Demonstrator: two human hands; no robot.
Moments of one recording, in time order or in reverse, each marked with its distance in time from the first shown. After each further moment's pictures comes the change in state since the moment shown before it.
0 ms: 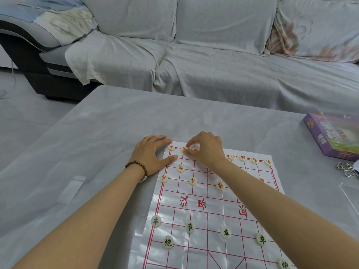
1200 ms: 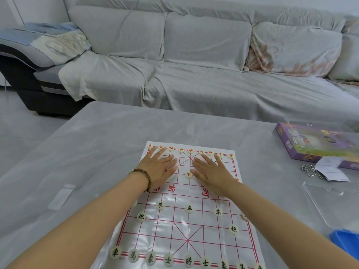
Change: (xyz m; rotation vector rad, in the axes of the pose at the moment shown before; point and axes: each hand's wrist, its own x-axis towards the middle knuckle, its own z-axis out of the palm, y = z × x) left_hand -0.019 0.068 -0.010 0.509 -0.316 0.269; right_hand -0.071 0.065 -0.023 -0.217 -0.285 -0.177
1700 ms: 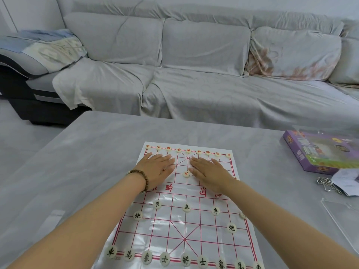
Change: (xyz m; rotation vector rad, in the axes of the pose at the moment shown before) left_hand 0.046 -0.040 -0.001 -0.133 0.001 0.004; right_hand 0.058 0.008 -0.011 0.094 -0.031 0.039
